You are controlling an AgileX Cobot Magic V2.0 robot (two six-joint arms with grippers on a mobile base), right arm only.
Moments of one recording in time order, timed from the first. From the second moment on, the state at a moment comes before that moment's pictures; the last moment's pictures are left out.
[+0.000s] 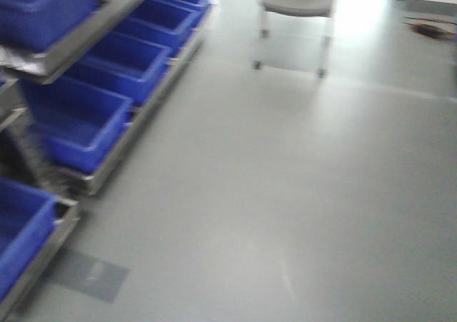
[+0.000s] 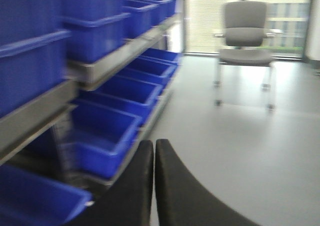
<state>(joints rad) 0.01 0.09 -0.32 0.19 0.38 -0.24</state>
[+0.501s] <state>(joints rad) 0.01 0.09 -0.32 0.19 0.38 -0.24</state>
